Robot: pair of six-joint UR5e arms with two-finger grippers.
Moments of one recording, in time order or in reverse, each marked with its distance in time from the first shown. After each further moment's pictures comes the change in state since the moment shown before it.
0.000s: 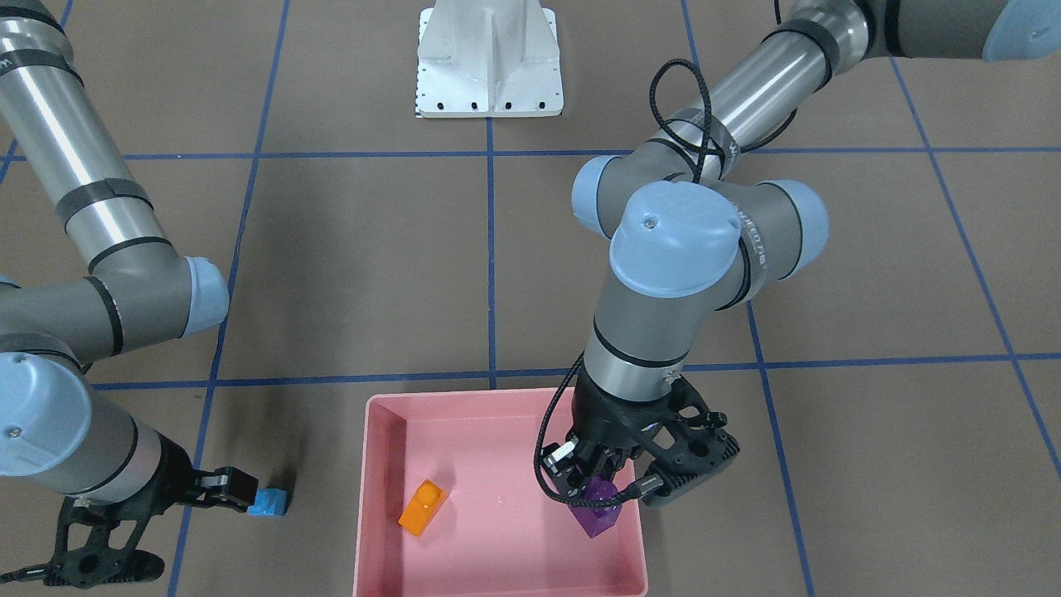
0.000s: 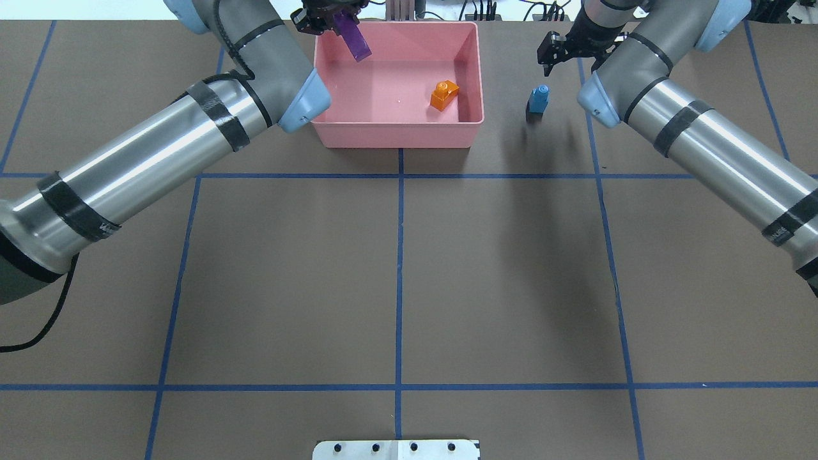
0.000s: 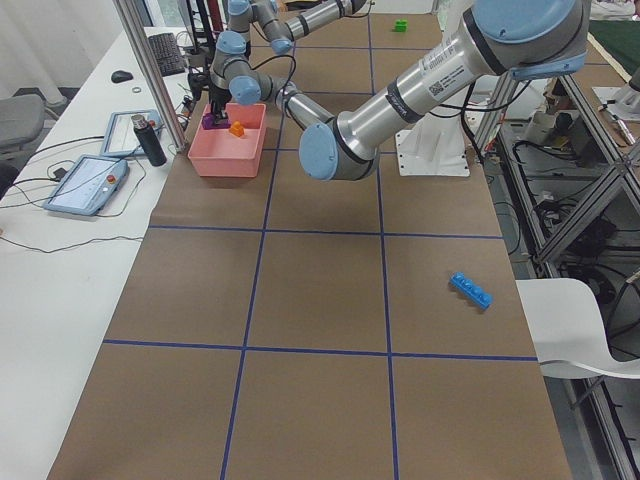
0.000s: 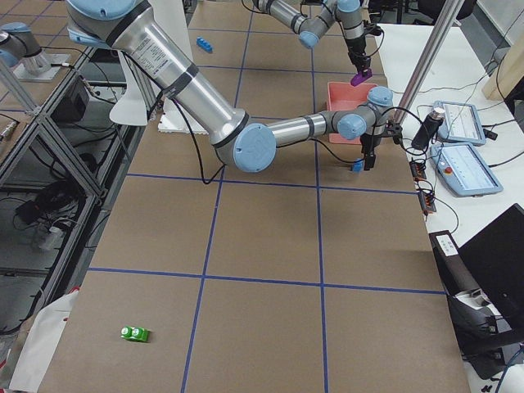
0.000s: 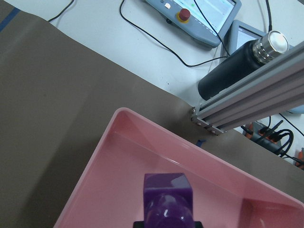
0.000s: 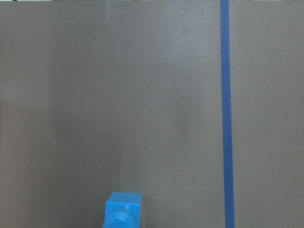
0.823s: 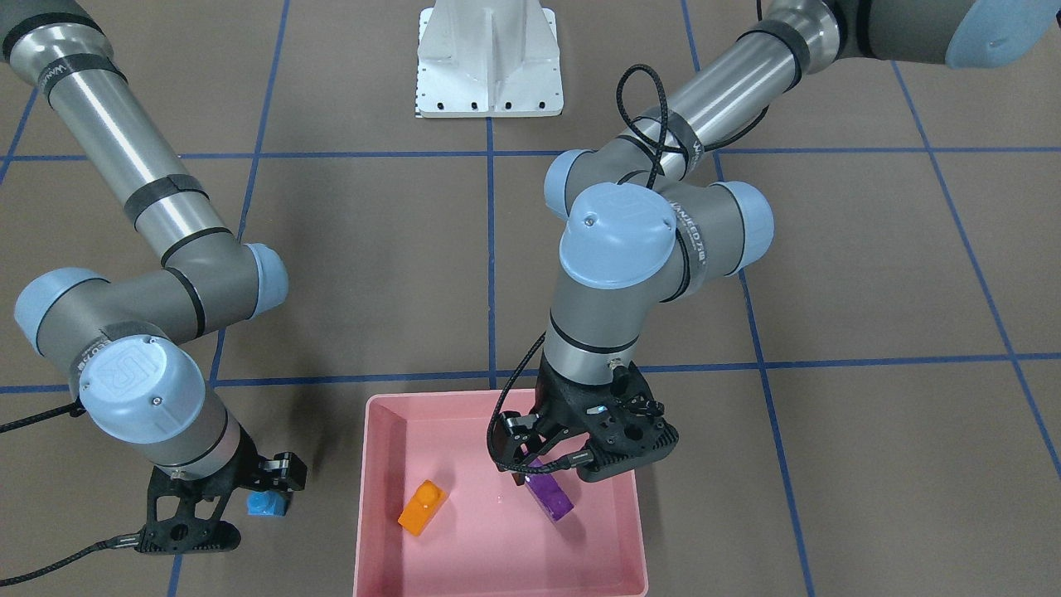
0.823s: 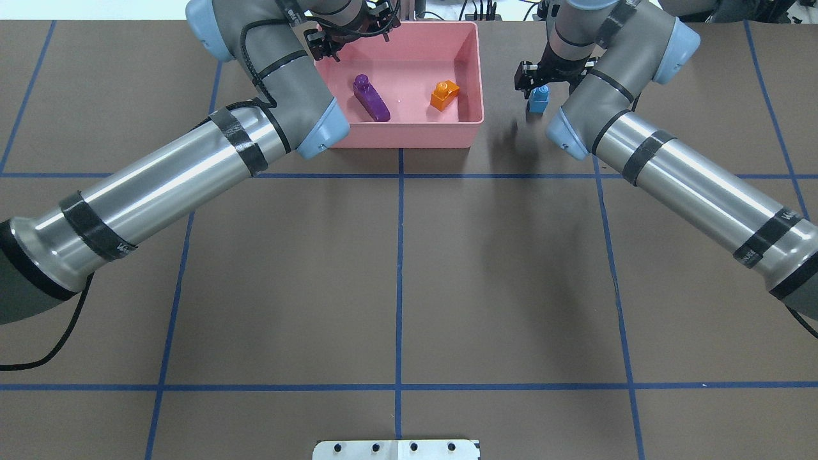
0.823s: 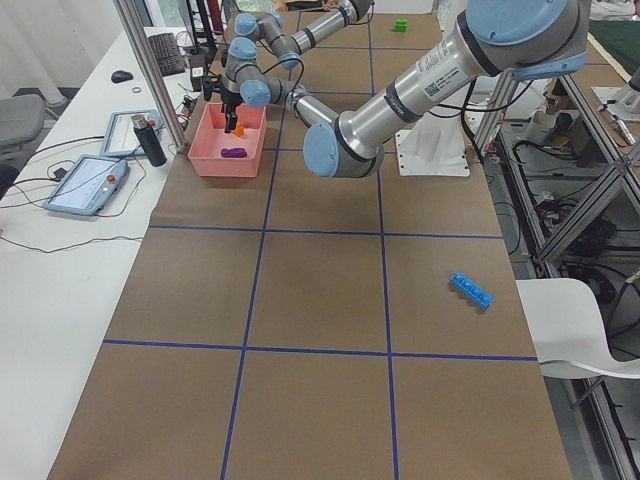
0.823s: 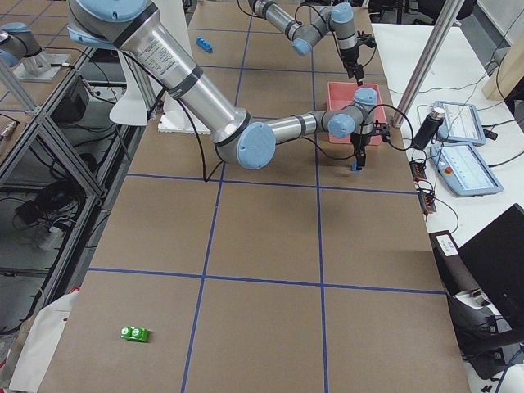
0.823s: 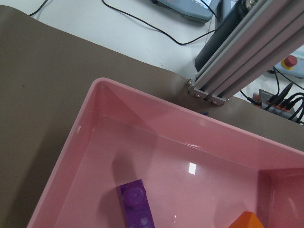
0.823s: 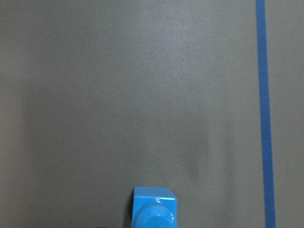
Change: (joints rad) left arm 0.040 0.003 -0.006 -0.002 0.016 0.100; right arm -0.082 0.012 -0.018 0.007 -0.118 0.032
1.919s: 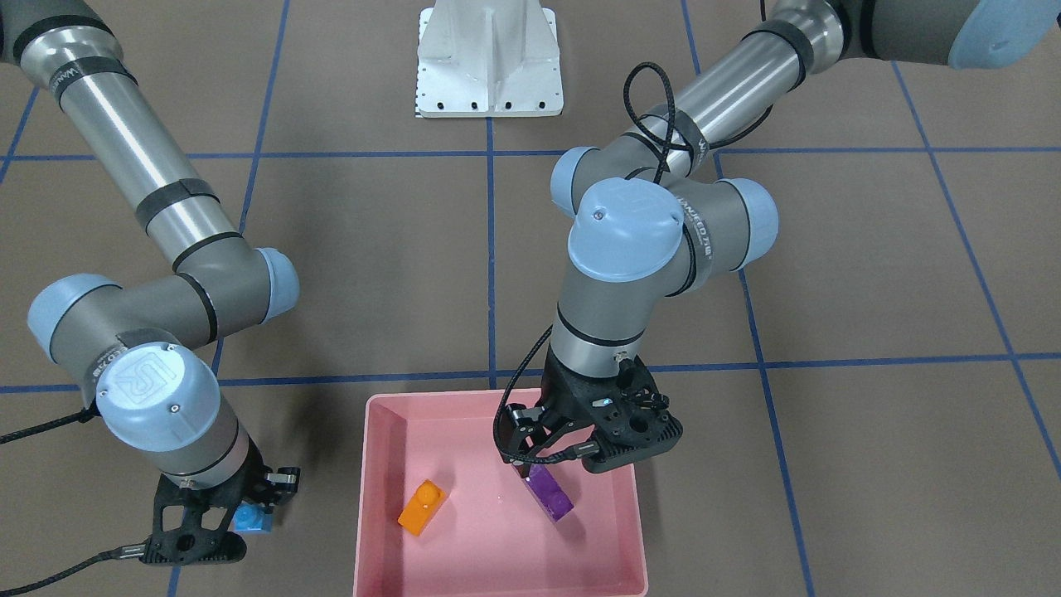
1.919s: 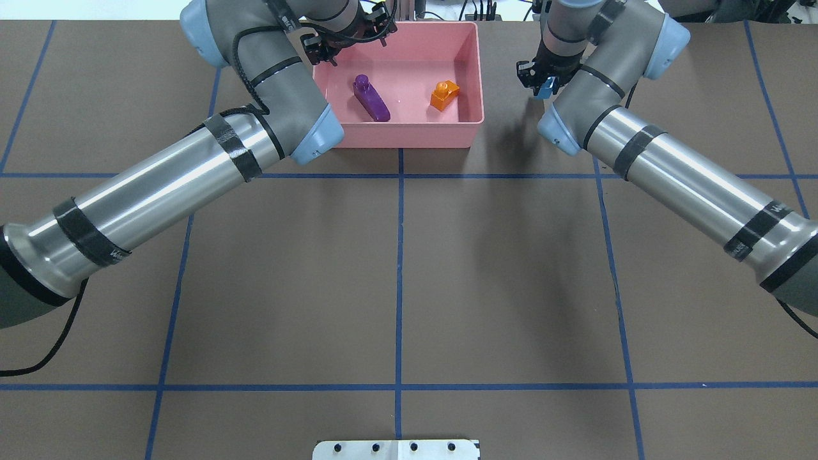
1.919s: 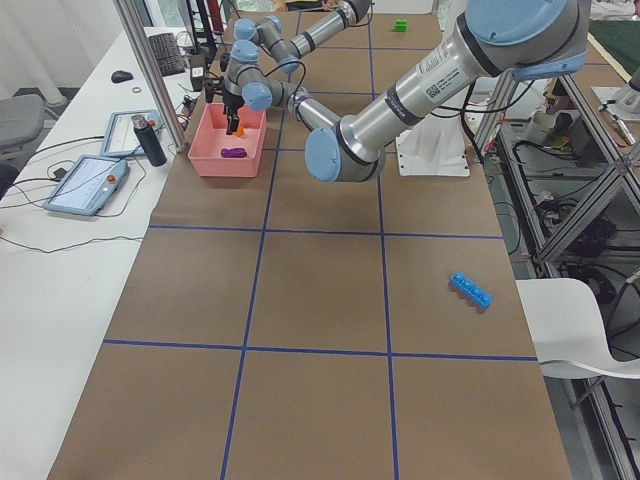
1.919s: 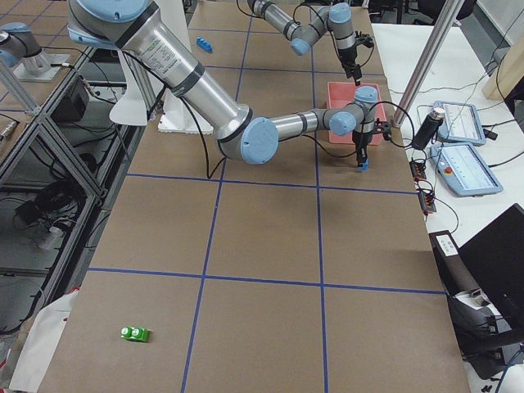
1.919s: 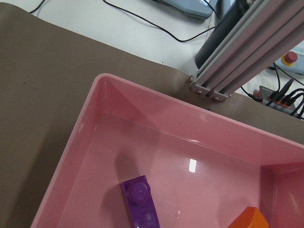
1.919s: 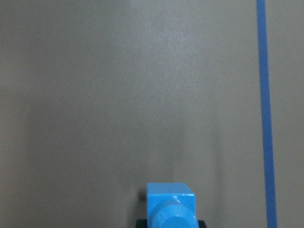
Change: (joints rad) left arm 0.003 0.028 -0.037 -0.001 -0.003 0.014; right arm 0.029 0.033 -0.016 0.000 -0.017 0.003
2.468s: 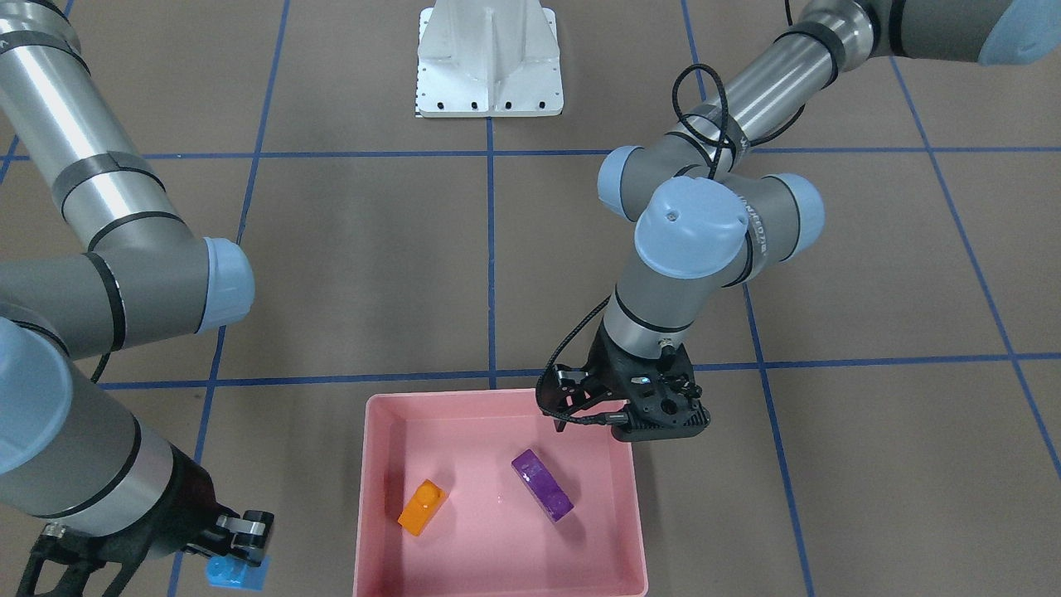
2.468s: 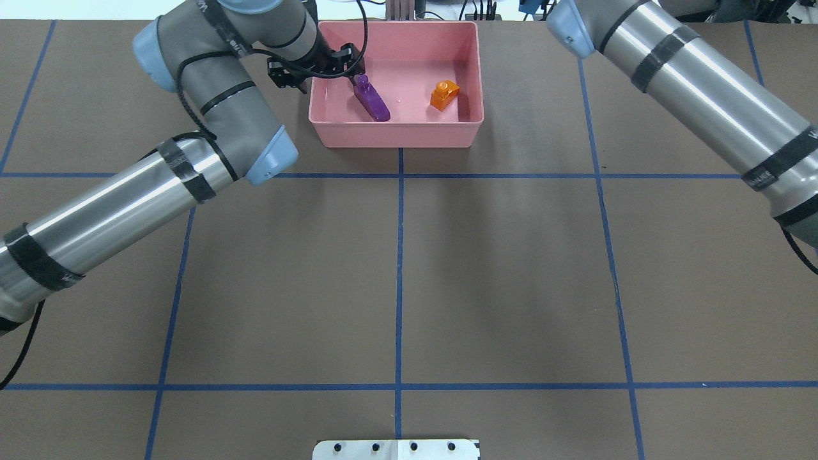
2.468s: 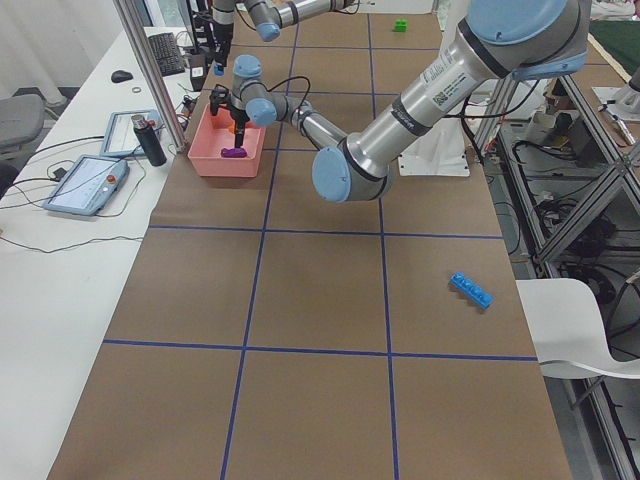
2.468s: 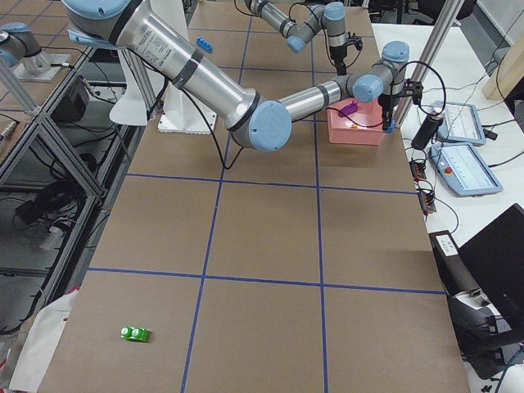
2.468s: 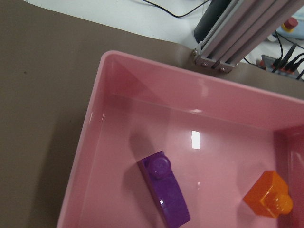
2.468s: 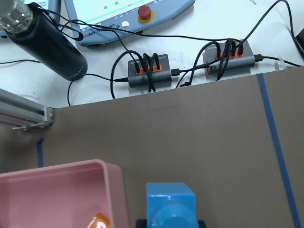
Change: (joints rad) left arm -0.016 0.183 -0.147 0.009 -0.135 0.291; right arm 0.102 0.147 0.045 -0.054 0.162 0.199
